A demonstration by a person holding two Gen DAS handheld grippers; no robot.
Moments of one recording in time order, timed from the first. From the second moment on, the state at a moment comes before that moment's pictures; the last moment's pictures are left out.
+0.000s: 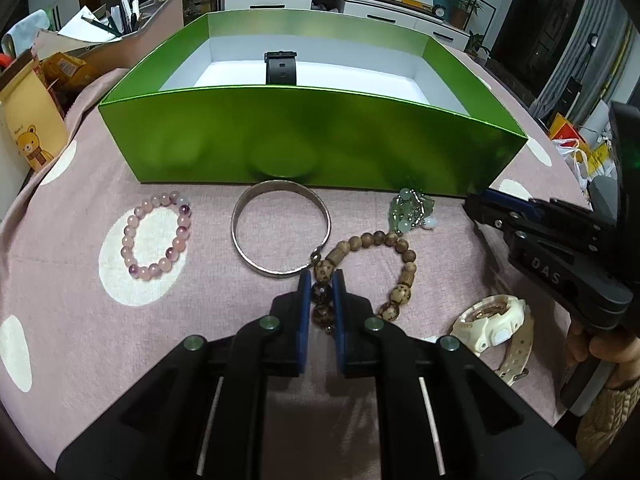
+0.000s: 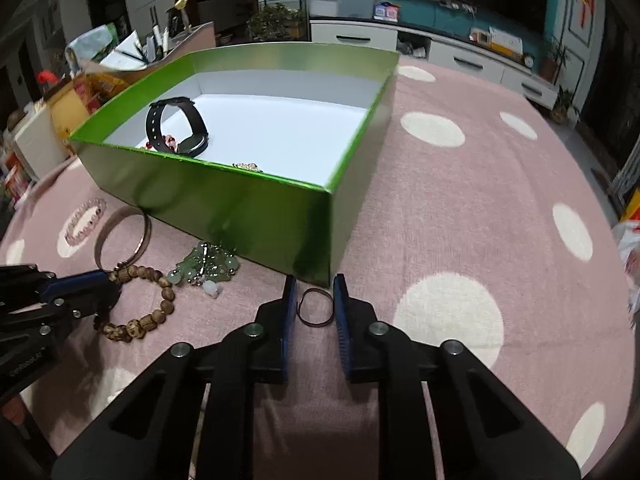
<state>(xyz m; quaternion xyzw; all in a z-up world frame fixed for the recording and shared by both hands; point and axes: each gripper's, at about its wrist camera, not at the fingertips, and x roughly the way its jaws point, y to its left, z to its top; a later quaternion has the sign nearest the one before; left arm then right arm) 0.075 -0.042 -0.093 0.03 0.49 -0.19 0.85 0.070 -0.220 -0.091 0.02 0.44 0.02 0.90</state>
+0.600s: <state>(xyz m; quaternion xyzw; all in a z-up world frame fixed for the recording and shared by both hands) 0.056 -0.022 -0.048 0.02 0.45 -0.18 0.88 0.011 -0.237 -0.050 0.07 0.38 0.04 0.92</state>
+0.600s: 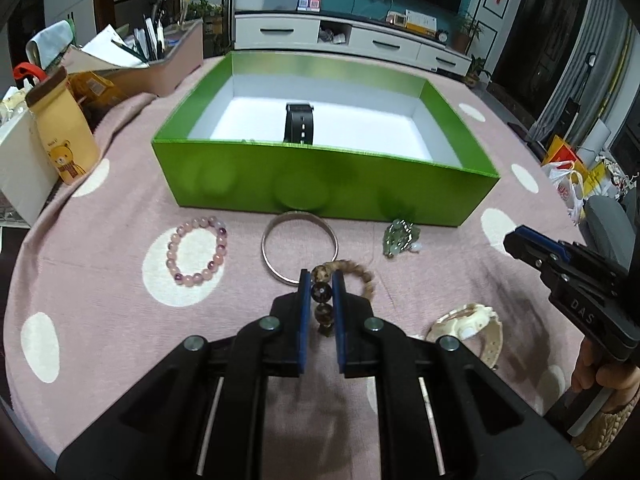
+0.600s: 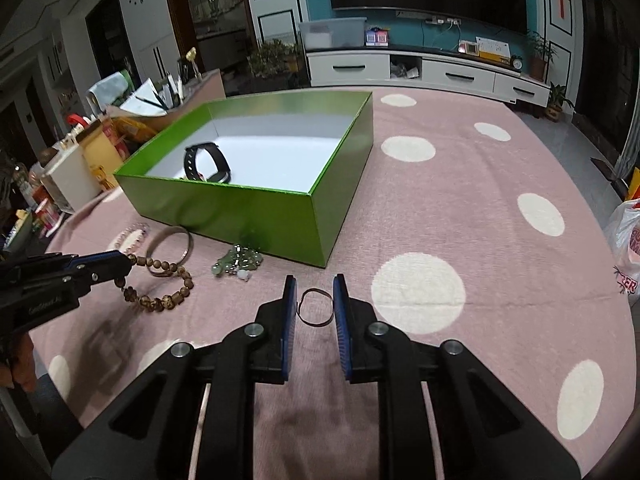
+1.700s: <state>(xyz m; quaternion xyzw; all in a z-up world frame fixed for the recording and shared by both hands) 0.079 0.021 0.051 -0.01 0.36 -0.16 0.92 -0.006 -0.217 0.006 0.06 0.30 0.07 0.95</state>
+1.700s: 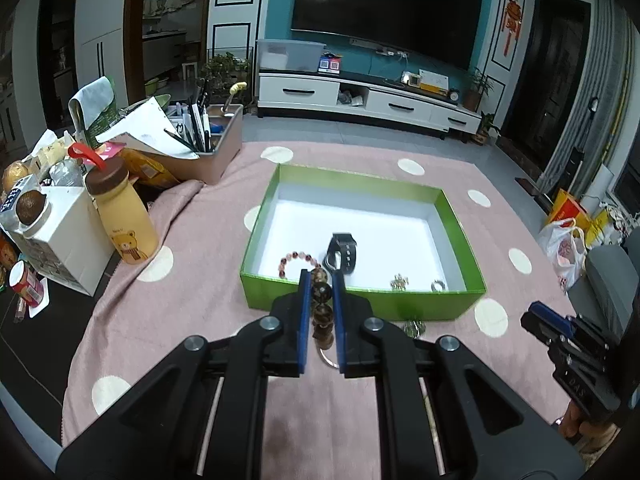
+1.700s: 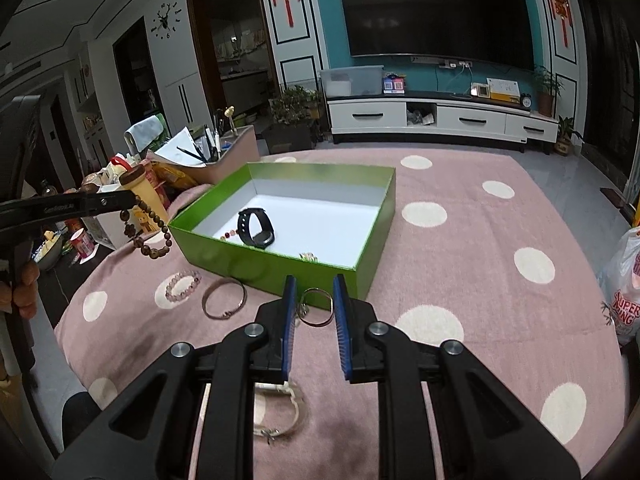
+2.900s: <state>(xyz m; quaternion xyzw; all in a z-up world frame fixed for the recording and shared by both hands) 0.221 -0.044 0.040 0.02 0.37 -0.10 0.92 0.113 -0.236 0.007 0.08 0.31 0.04 0.95</state>
